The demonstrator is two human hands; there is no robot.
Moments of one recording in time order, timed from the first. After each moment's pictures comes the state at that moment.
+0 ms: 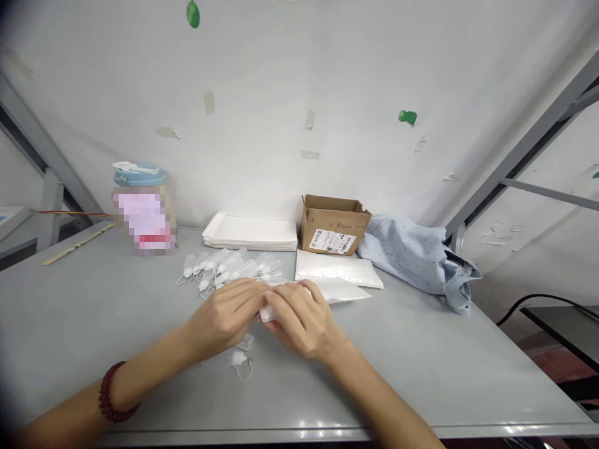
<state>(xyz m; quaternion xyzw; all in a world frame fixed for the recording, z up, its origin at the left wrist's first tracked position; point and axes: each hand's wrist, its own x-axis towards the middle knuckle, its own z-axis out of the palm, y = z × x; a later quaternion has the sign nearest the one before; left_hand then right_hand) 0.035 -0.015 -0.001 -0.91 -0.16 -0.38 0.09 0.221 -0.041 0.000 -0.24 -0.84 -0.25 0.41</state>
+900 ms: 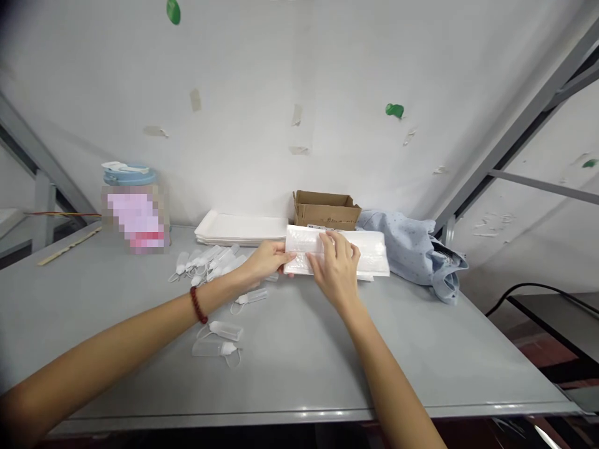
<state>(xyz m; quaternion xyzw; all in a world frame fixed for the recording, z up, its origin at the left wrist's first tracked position) 0.118 0.040 0.027 -0.68 -0.43 -0.29 -0.52 0.286 0.003 -0.001 -0.56 -0.70 -0.27 0.35</state>
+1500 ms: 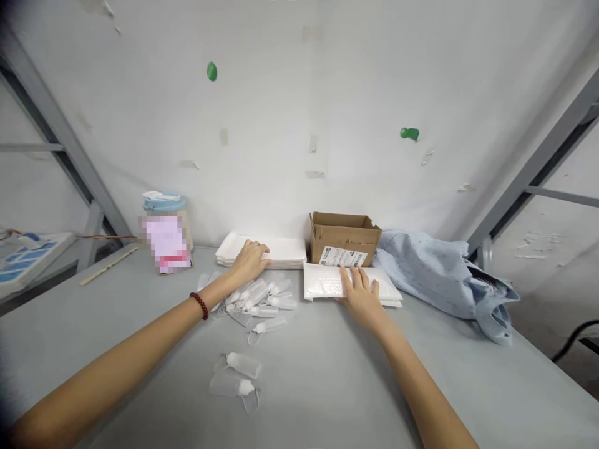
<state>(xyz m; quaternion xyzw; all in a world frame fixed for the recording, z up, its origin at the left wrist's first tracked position) 0.048 0.115 0.003 -0.80 -0.54 -0.24 -0.09 0.323 0.037 -0.044 -0.67 -0.73 -0.13 0.05</state>
